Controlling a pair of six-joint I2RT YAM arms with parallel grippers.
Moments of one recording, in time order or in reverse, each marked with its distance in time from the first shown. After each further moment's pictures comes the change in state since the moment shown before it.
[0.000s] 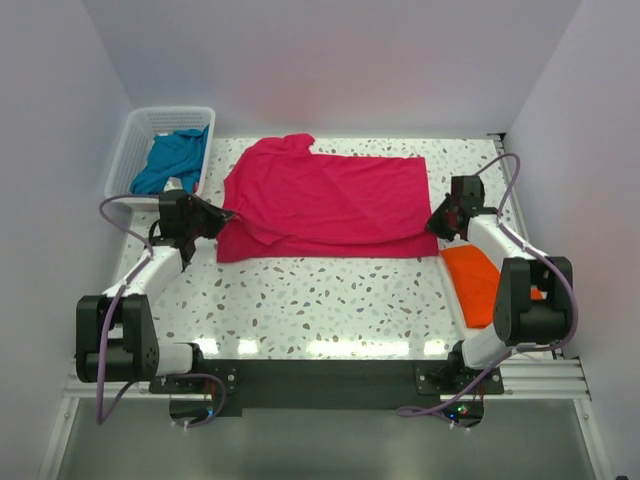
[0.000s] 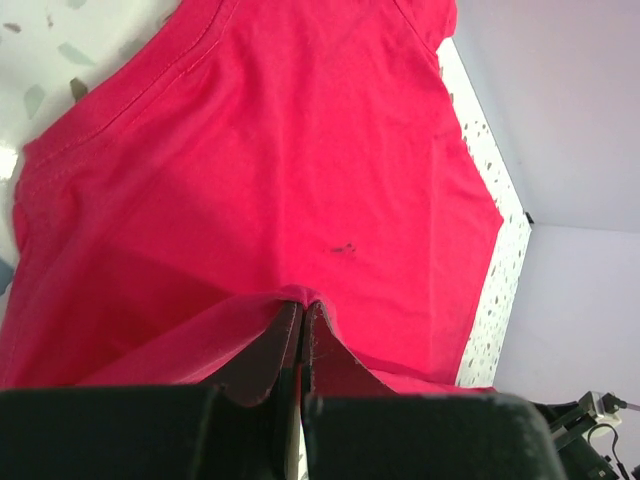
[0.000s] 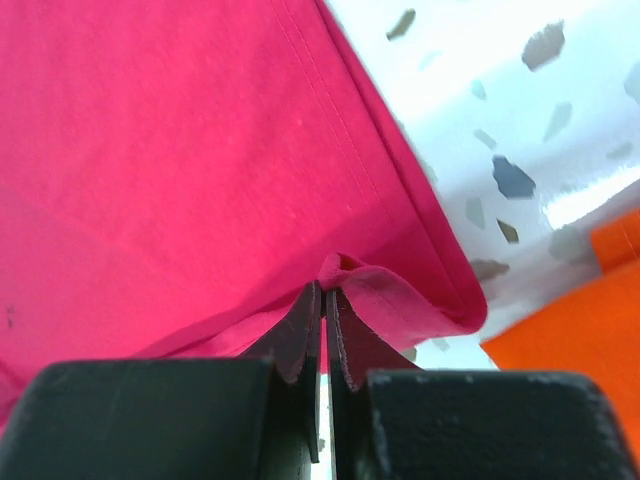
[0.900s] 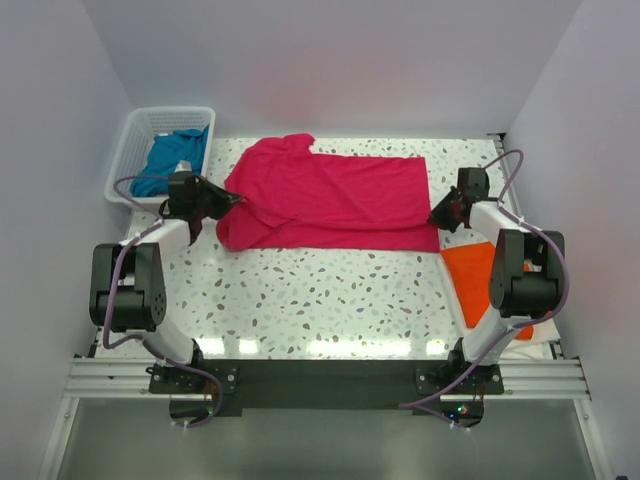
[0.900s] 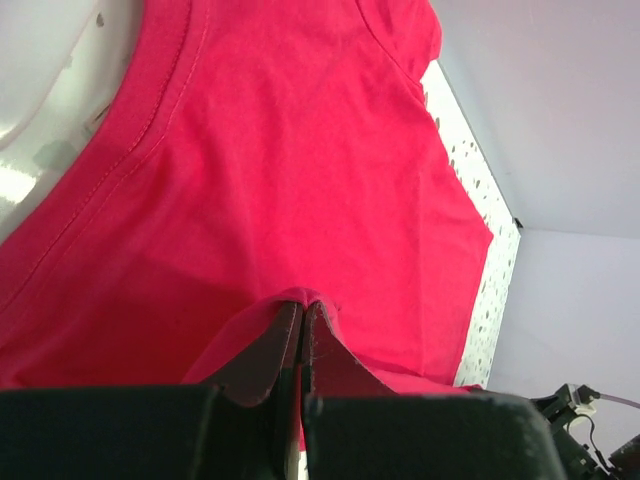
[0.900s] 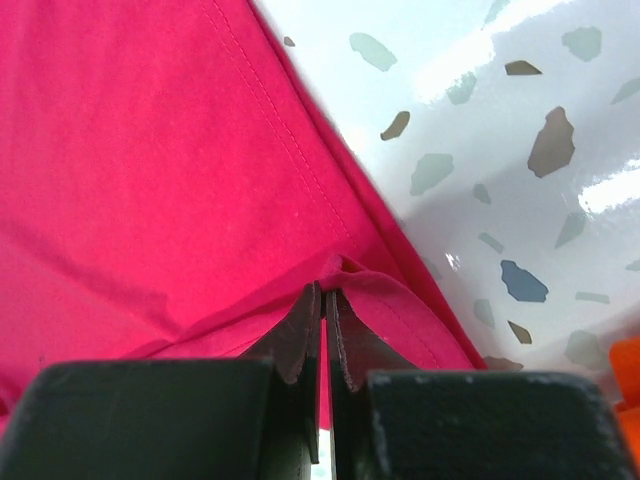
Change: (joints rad) left arm 0.000 0.318 0.183 0.148 0.059 0.000; right arm -0.073 0.193 0.123 0.055 -0.069 0.019
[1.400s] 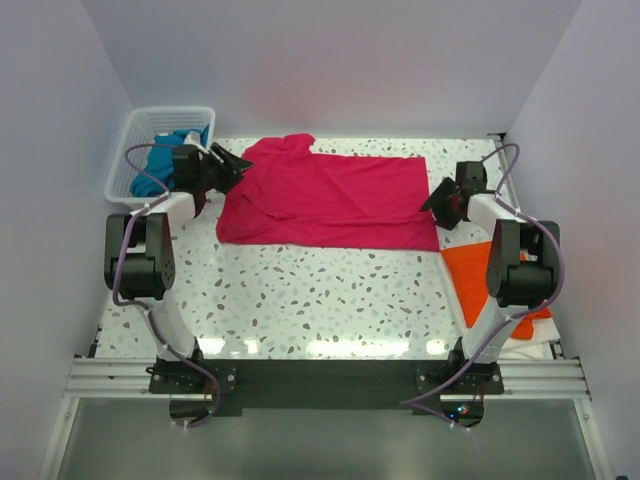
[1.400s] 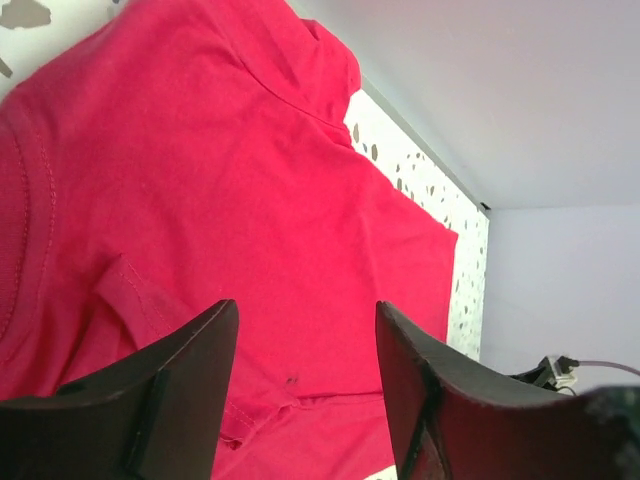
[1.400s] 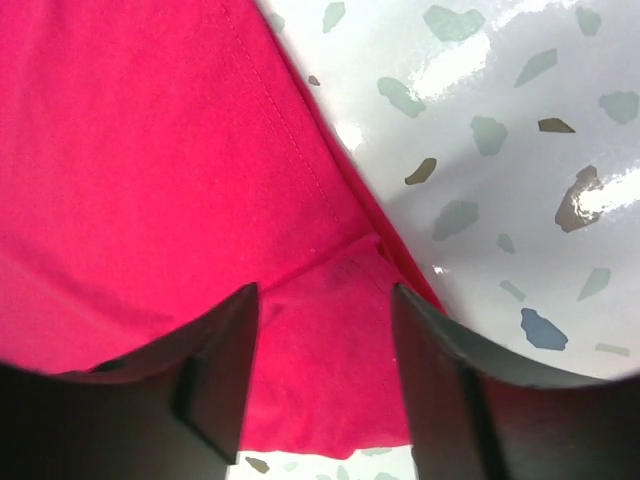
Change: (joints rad) left arm 0.000 0.253 0.308 0.047 0.126 0.058; right arm 0.000 0.090 0.090 -0.009 -0.016 -0.024
